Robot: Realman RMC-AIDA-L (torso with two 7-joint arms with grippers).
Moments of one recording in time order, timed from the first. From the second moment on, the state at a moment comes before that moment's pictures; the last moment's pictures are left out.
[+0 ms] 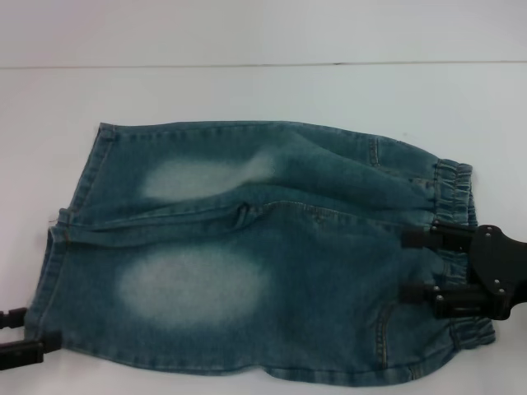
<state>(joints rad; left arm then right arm) -0.20 -2.10 0.40 0.95 2.34 1.68 -1.59 0.34 2.09 -0.68 -0.81 -1.94 -1.89 1.48</state>
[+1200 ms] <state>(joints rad) -0.23 -2.11 0.39 1.00 2.38 1.68 -1.63 0.34 2.09 -0.68 -0.81 -1.94 -1.89 1.48</state>
